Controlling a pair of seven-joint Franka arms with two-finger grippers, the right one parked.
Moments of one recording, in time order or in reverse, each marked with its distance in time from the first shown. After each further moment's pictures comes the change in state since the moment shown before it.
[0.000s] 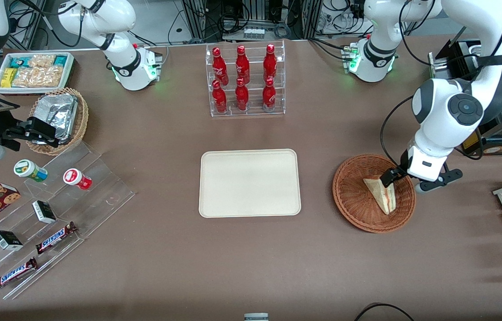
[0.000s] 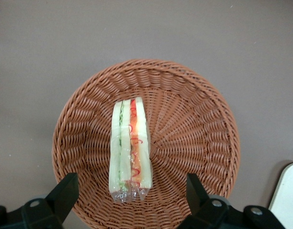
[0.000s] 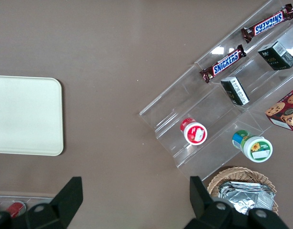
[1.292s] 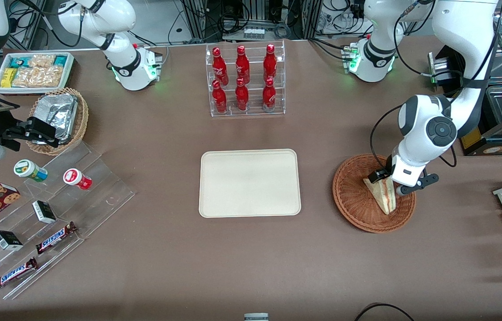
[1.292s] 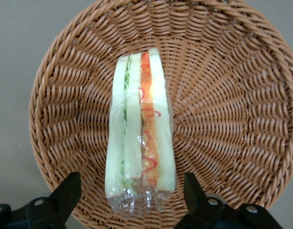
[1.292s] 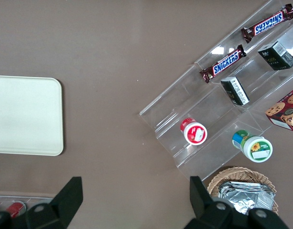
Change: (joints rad) arm -0.004 0.119 -0.001 -0.038 0.000 0.028 -0.011
